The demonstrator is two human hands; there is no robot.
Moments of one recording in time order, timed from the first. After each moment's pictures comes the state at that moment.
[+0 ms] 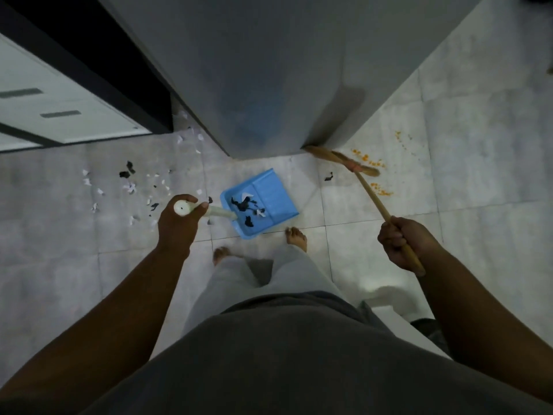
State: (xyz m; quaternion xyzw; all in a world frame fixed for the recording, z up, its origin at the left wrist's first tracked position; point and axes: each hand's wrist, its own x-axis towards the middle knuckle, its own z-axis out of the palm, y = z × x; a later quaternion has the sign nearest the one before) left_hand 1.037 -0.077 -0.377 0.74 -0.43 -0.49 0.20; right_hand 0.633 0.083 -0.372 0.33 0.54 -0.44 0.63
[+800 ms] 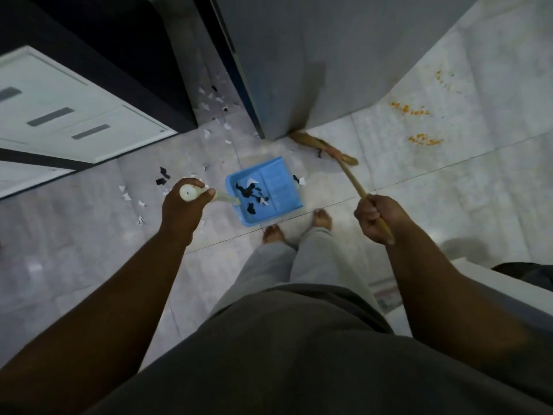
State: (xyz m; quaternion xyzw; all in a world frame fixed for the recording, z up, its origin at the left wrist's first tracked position) left_hand 1.217 -0.187 -0.393 0.67 -0.52 -0.51 0.13; right_hand 0.892 0.010 -0.434 0.38 0.48 -0.52 0.59
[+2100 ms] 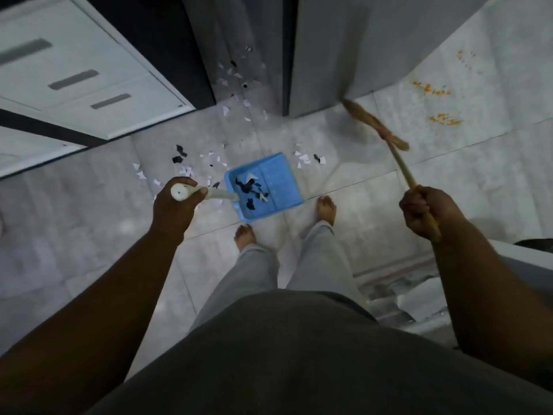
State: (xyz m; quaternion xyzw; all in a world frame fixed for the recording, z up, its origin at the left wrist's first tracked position) left_hand 1.382 -0.186 -0.393 0.66 -0.55 -0.50 0.11; right_hand 0.970 0.049 -0.421 0.41 0.48 -0.53 0.57
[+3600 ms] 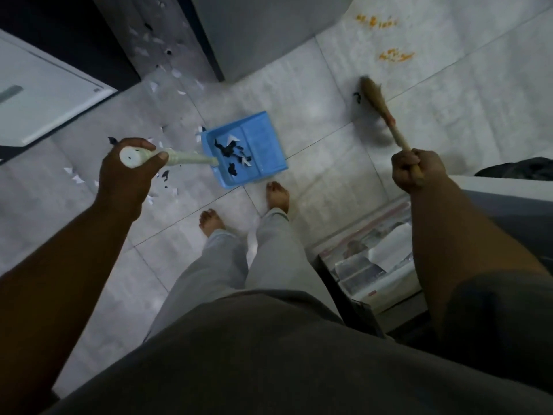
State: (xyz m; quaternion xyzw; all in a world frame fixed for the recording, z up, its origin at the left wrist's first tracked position) left_hand 1.282 -0.181 -0.424 0.56 -0.66 -0.49 0.06; right_hand 0.899 0.142 -0.468 0.51 0.40 -0.67 0.37
